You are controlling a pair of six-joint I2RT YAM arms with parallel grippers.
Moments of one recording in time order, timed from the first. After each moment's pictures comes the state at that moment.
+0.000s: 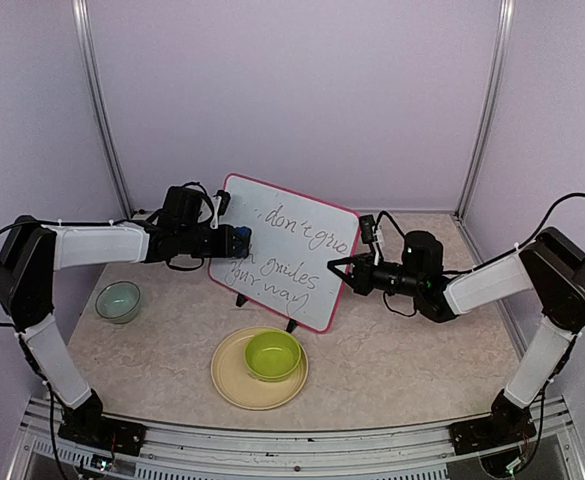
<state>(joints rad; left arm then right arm) -0.49 1.74 1.14 0.03 0.20 -0.33 0.60 1.72 0.72 0.82 -0.50 0.36</state>
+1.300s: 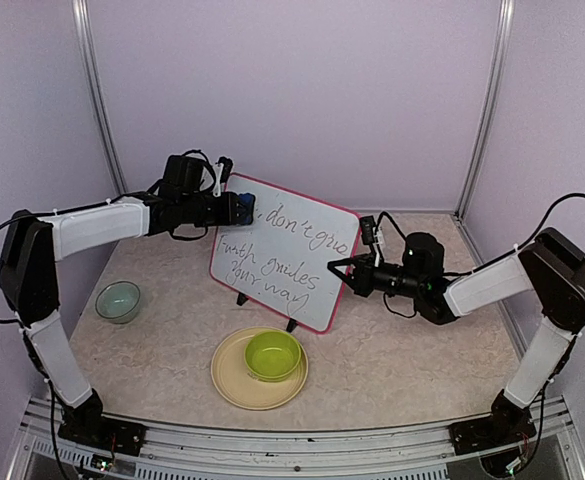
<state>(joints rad) -0.48 1.78 1.36 -0.10 0.20 -0.30 0.61 1.72 0.69 0.86 -0.50 0.36</state>
